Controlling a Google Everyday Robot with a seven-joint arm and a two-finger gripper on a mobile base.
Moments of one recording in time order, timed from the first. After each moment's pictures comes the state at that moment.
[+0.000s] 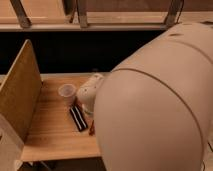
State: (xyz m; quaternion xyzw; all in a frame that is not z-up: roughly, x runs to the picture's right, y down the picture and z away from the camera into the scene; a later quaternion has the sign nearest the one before) arm -0.069 0.143 0.752 -0.28 0.02 0.23 0.93
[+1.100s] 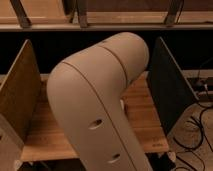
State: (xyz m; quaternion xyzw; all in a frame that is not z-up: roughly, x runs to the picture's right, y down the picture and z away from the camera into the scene) arm -0.107 0.175 0.827 -0.34 0.07 0.16 0.93
